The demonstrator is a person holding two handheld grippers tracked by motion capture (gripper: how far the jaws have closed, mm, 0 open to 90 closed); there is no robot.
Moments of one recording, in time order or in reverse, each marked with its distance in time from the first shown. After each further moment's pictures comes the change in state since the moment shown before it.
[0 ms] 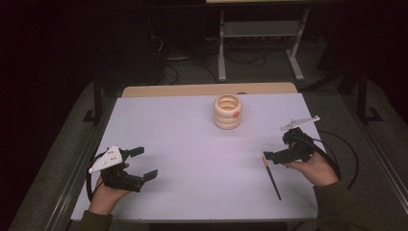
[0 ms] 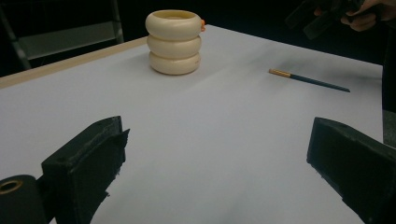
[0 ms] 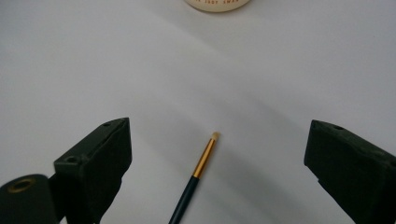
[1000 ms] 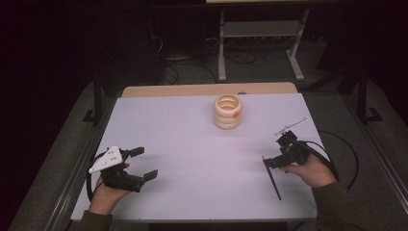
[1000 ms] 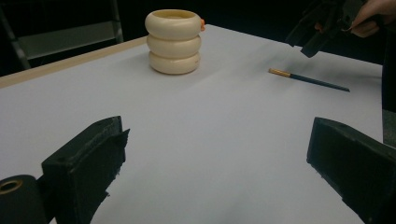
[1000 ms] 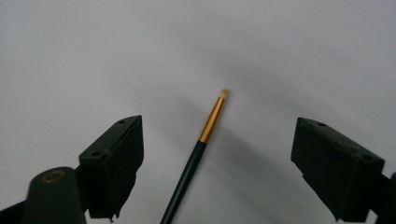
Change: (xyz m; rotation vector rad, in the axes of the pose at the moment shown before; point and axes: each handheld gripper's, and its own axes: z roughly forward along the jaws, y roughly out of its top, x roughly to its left) left arm 0.000 0.000 0.000 0.000 -0.001 -0.001; right arm 0.002 -0.005 0.020 0.188 0.003 0.034
